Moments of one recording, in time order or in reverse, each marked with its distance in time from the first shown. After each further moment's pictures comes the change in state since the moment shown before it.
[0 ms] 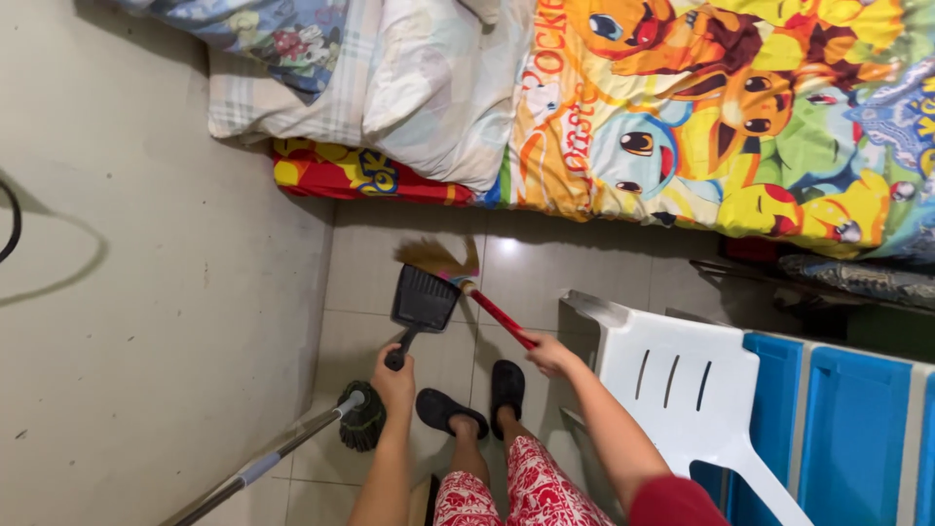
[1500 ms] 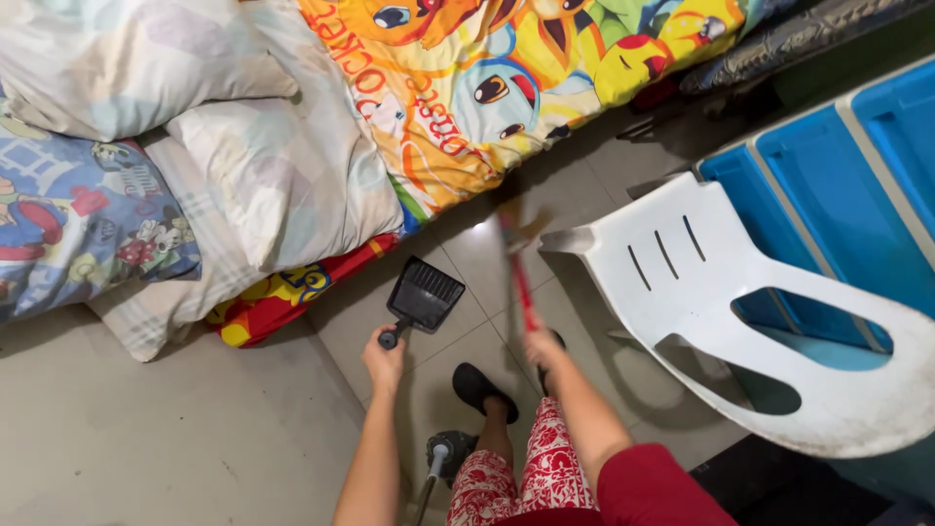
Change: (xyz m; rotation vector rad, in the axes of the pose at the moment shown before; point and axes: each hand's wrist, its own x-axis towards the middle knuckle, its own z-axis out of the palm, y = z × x) left_hand 0.163 0.086 0.082 0.287 -0.631 0.402; right_hand 0.084 0.079 0.092 1.040 0.414 0.041
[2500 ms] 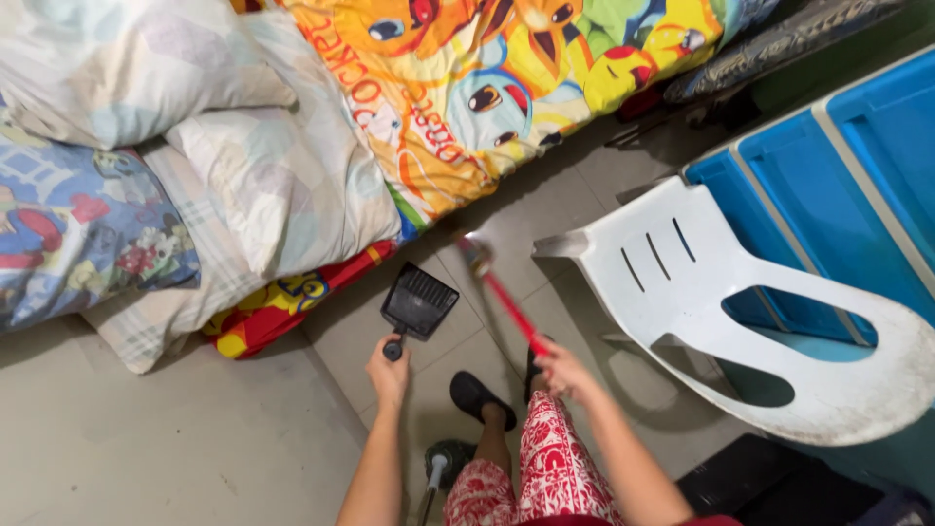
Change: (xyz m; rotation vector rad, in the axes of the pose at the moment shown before) left_hand -0.017 0.001 -0.005 -0.086 -0.032 0.012; right_hand -0.178 -0.044 -0.007 0.060 -0.126 -0.048
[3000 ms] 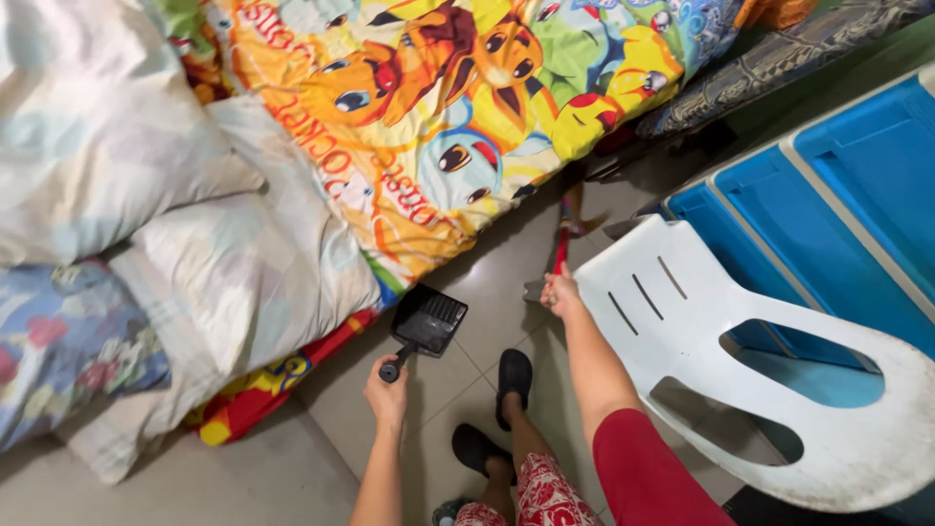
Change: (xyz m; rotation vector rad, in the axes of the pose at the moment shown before) left_hand 0.067 0.073 0.070 -0.026 -0.029 0.018; right_hand 0.235 -0.204 -0.094 0.596 0.218 -0.192
